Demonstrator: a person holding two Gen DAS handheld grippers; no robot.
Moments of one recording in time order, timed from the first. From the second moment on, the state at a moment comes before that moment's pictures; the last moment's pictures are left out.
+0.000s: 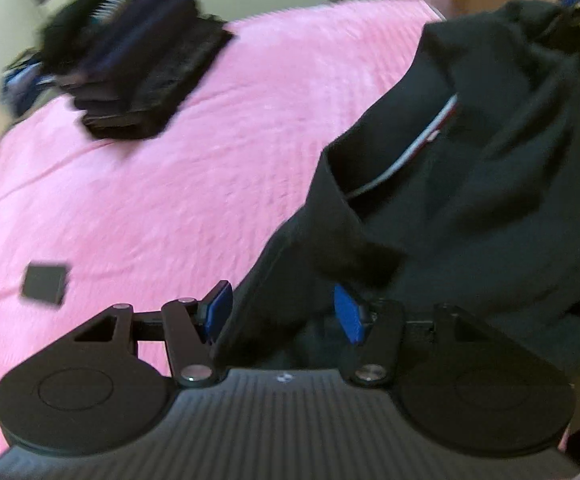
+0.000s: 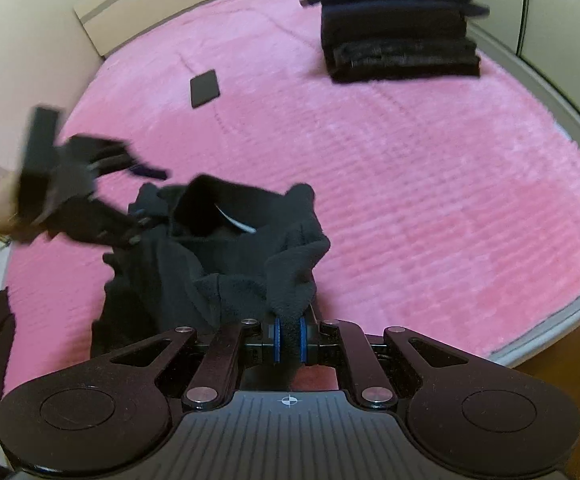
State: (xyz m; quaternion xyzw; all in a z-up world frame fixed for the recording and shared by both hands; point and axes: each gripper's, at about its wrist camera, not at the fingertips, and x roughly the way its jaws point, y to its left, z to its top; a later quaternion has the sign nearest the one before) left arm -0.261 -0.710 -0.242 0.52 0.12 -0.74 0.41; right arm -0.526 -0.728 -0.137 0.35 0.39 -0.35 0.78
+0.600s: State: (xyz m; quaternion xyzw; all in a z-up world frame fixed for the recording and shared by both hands) left arm -0.245 -0.697 -0.161 0.44 0.12 -0.73 0.50; right arm -0.553 -0.706 -0.080 0.32 0.30 -0.38 0.82
